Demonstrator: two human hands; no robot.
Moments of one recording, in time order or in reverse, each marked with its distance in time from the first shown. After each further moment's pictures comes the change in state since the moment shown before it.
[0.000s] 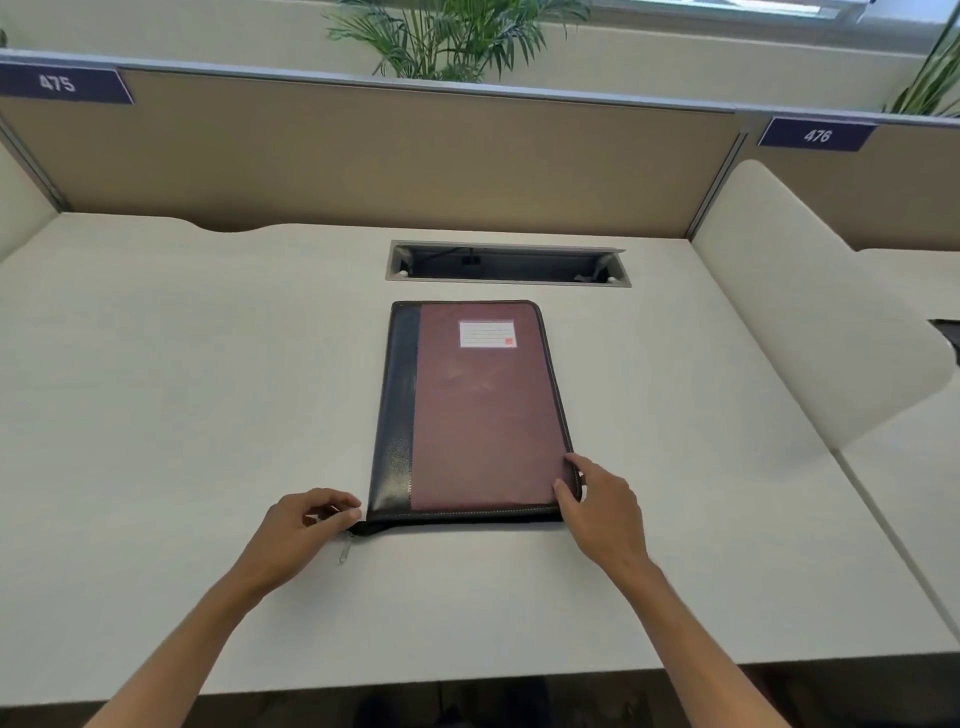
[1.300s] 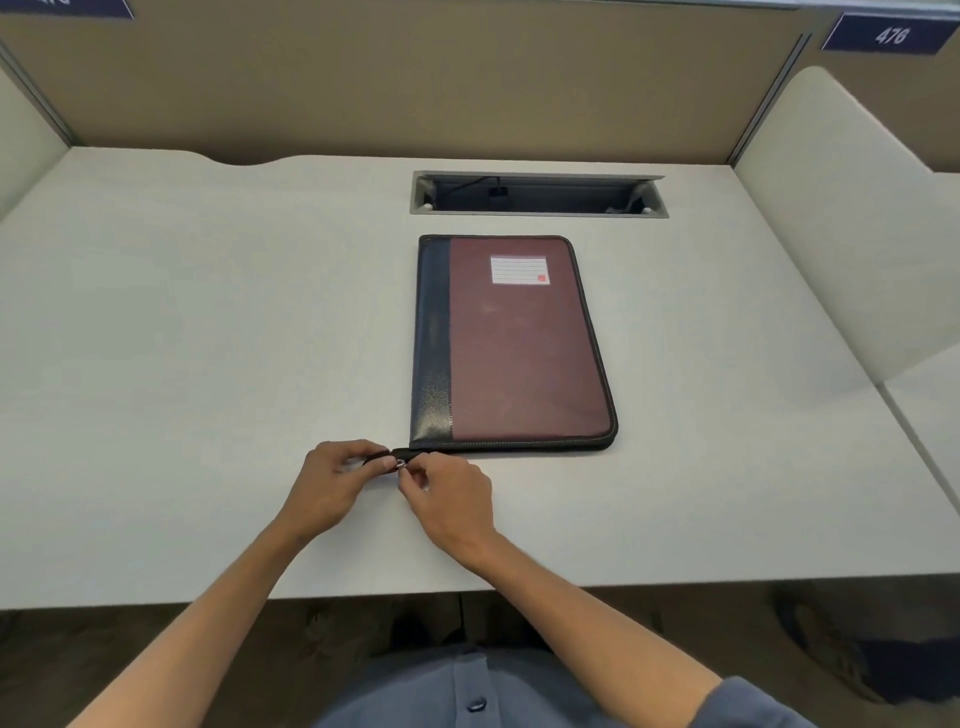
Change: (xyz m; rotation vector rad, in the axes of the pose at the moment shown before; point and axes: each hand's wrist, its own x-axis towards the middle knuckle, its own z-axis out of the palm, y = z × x) left_hand -0.014 -0.018 0.000 0.060 0.028 0.128; right_hand -0.075 -0.123 0.141 0.099 -0.137 -0.329
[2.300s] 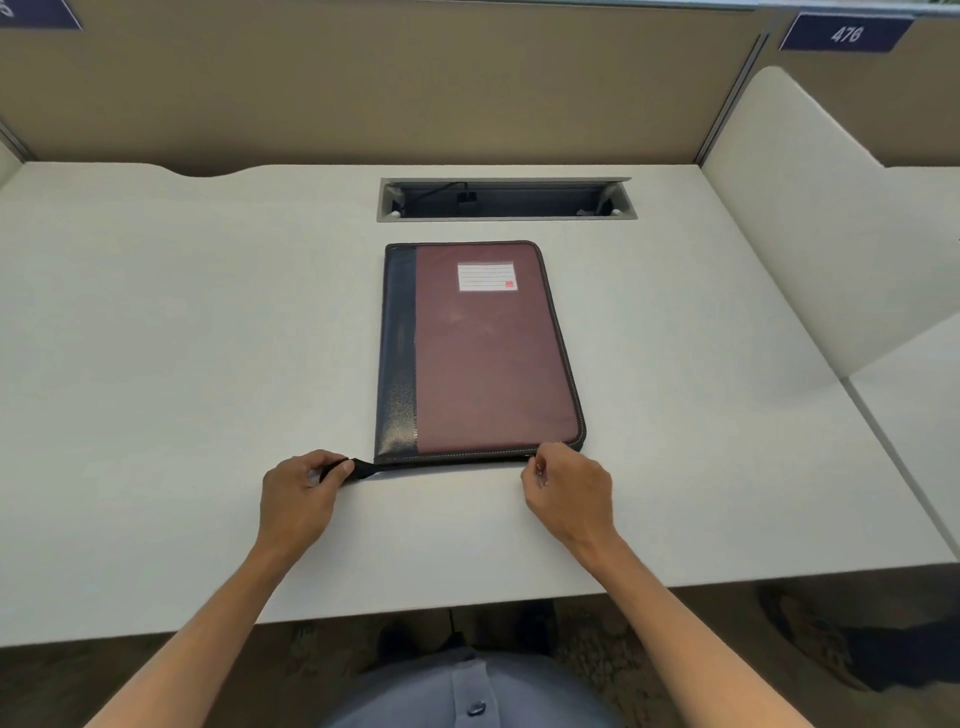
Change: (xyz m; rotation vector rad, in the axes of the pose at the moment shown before) left_hand 0.006 -0.001 0.023 0.097 0.289 -0.092; right_hand -0.014 0.120 -0.100 -0.291 0.242 0.046
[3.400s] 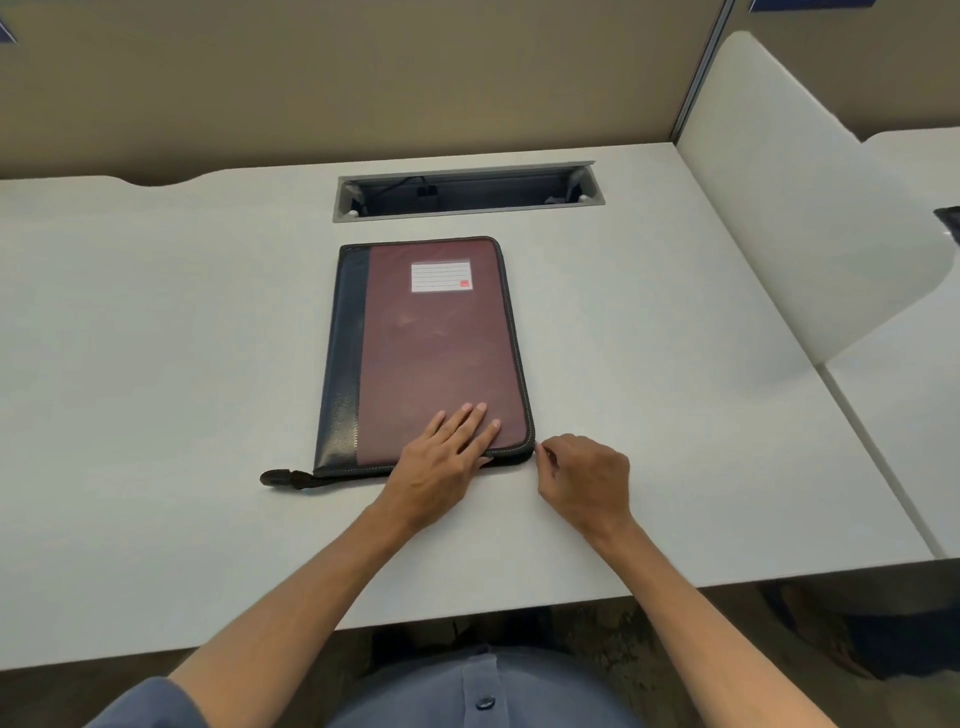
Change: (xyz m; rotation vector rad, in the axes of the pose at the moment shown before) left_hand 0.007 0.092 0.154 0.772 -0.261 0.938; right_hand 0.018 0.083 -0.017 -0.141 0.173 -0.112
